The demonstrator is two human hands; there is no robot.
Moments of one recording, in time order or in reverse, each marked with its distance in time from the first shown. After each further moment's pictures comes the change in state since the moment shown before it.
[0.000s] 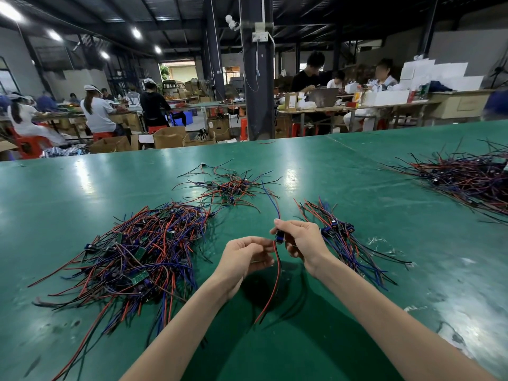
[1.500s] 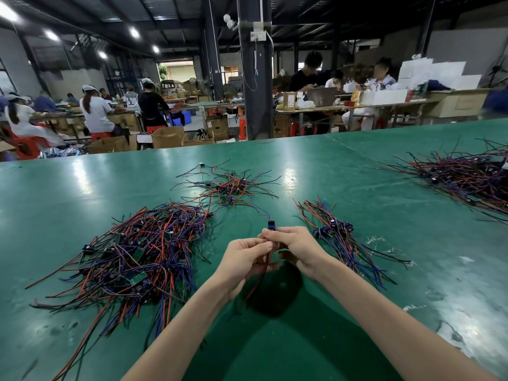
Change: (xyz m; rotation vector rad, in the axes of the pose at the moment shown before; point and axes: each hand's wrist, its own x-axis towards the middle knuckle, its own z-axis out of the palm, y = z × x) left_hand -0.010 0.008 0.010 -0.029 -0.076 -0.019; right_hand -0.003 0.002 0.006 0.029 -0.191 0.107
